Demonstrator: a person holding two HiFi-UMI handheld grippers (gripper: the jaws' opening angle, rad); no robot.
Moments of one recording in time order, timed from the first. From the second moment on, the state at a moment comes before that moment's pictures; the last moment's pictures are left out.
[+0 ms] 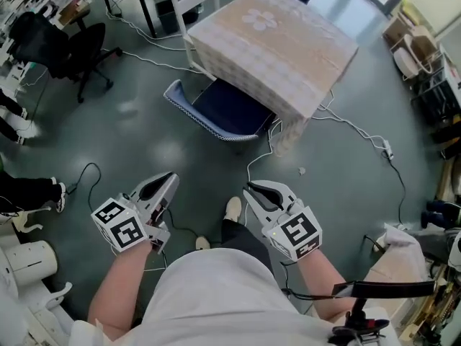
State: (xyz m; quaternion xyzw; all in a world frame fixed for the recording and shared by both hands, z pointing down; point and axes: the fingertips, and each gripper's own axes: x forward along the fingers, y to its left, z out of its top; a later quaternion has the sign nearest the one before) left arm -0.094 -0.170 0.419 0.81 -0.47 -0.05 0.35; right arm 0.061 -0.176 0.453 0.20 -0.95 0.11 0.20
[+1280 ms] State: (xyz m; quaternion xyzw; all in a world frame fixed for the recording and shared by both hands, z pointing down) left arm 0.038 0.123 0.376 0.88 -0.41 0.02 0.25; right arm 0.105 0.103 0.387 0.16 -0.97 0.04 0.18
